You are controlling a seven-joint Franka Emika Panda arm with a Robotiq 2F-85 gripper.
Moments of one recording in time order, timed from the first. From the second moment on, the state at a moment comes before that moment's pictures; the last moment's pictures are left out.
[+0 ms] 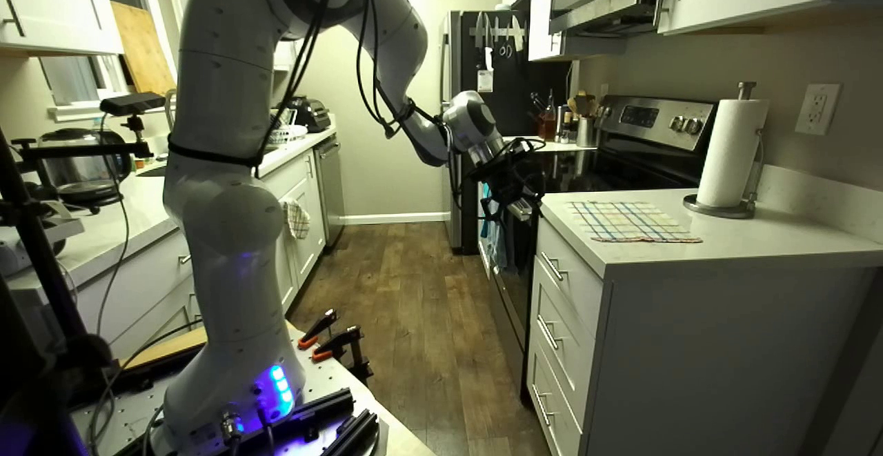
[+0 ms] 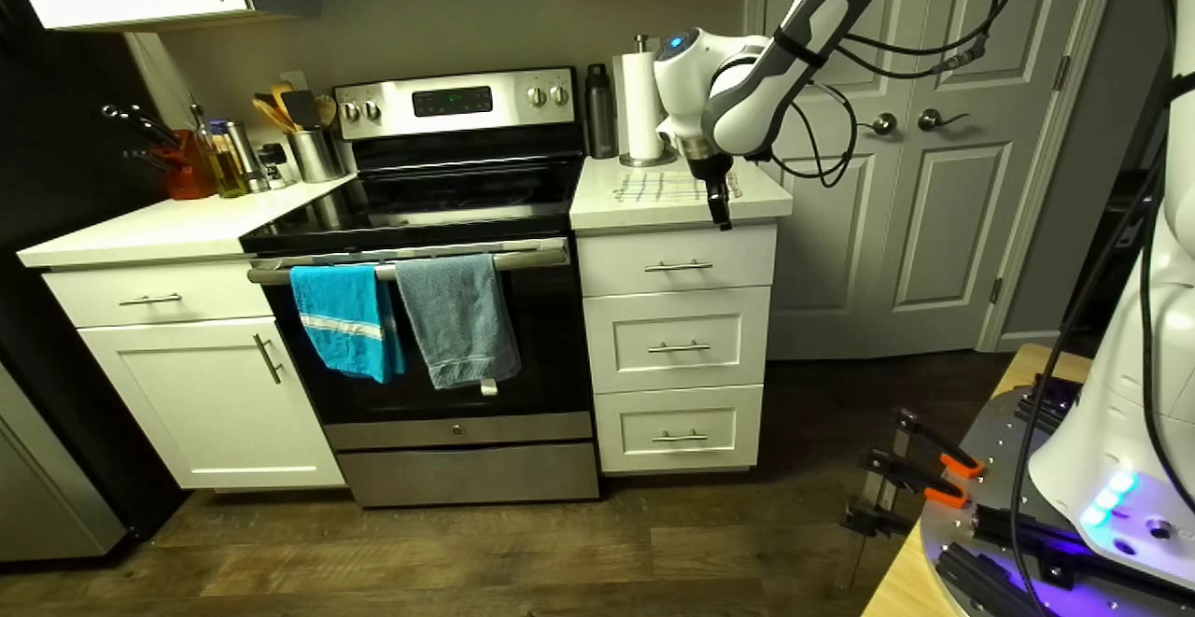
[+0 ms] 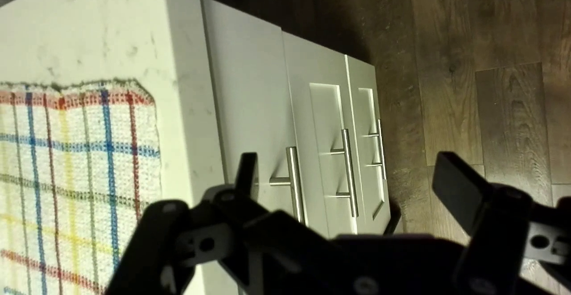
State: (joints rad) arm -0.01 0.26 -0.10 -2.09 -0.74 2.38 -0.18
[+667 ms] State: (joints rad) arm -0.02 0.40 -0.08 -2.00 -0.79 2.55 -0.30
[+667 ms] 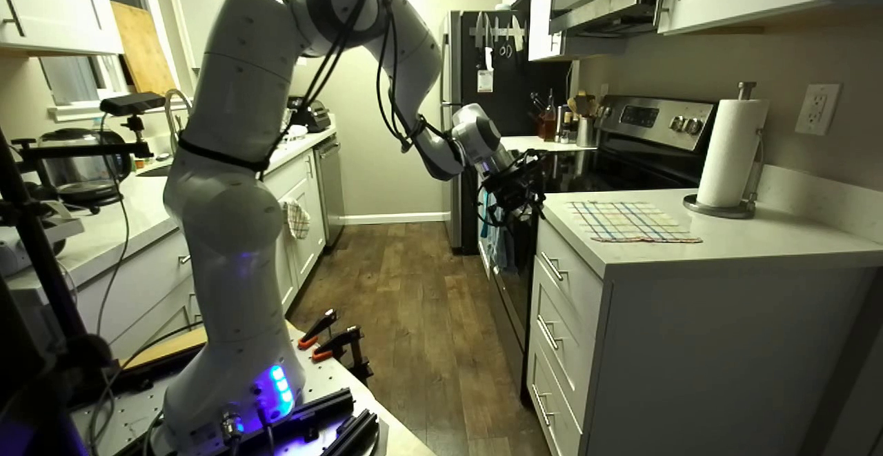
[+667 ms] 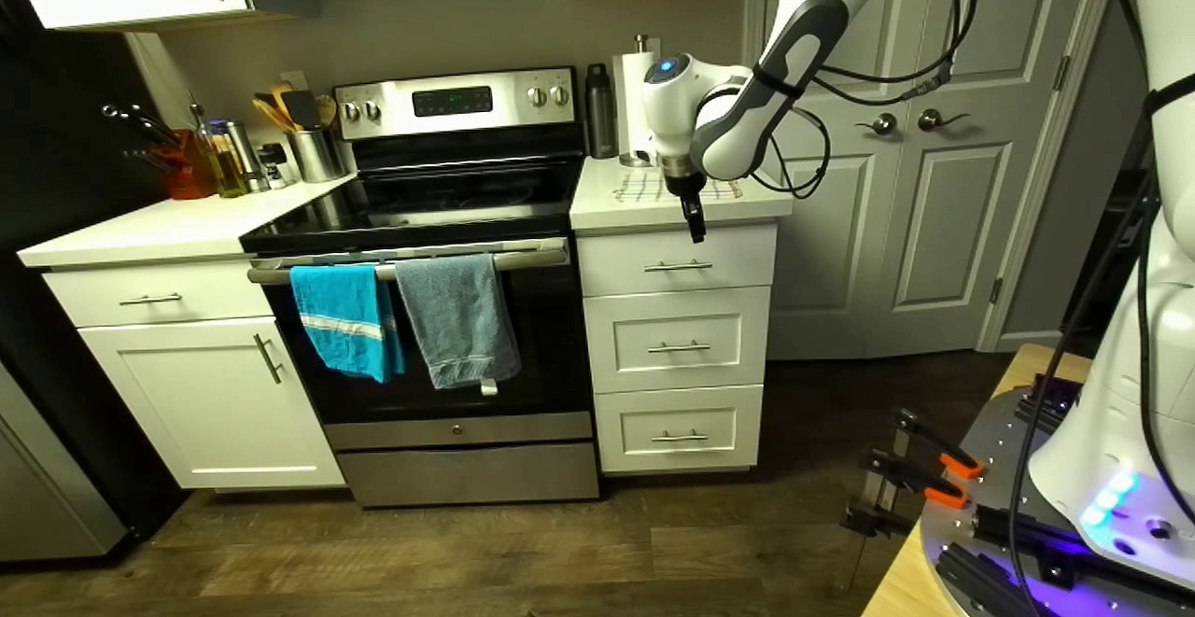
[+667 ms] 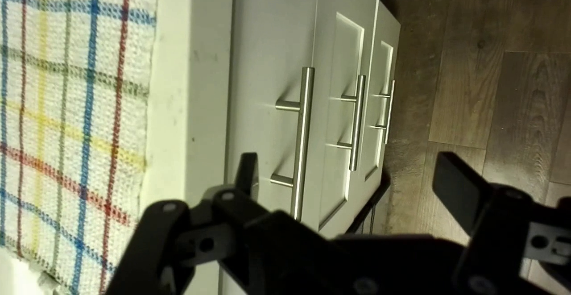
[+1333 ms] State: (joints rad) arm -0.05 0.45 -0.06 -1.97 -0.78 2.57 -0.35
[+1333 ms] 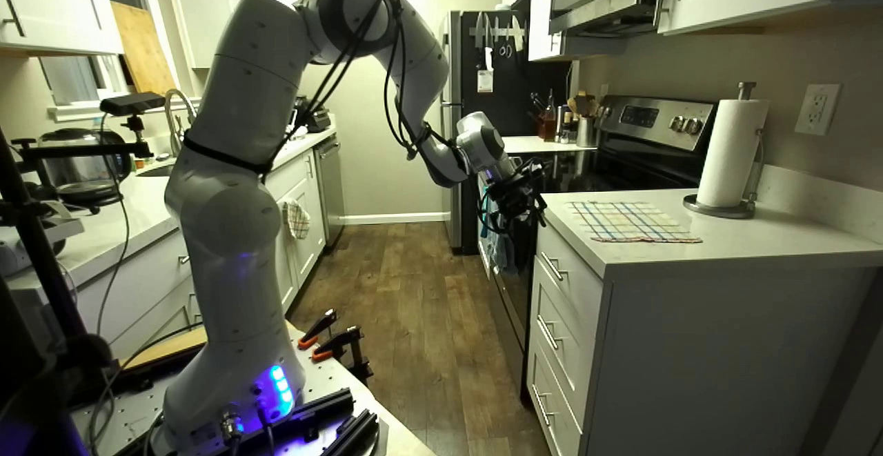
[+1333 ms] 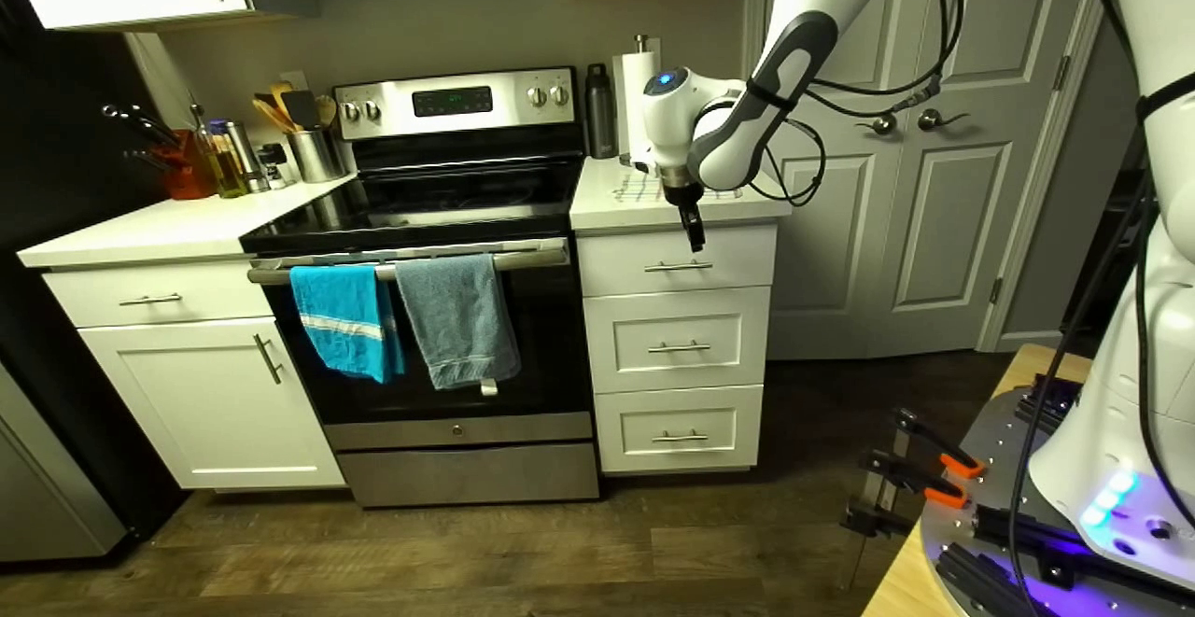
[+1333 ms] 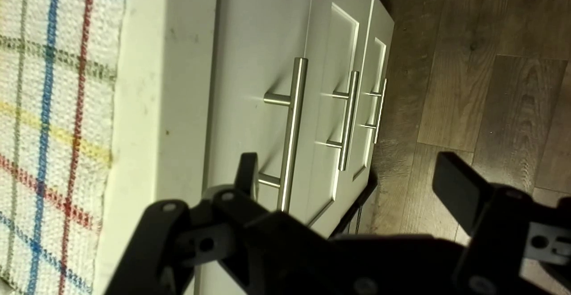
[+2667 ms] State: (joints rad) arm -0.10 0.72 -0.03 -1.72 -0.67 2.56 -0.49
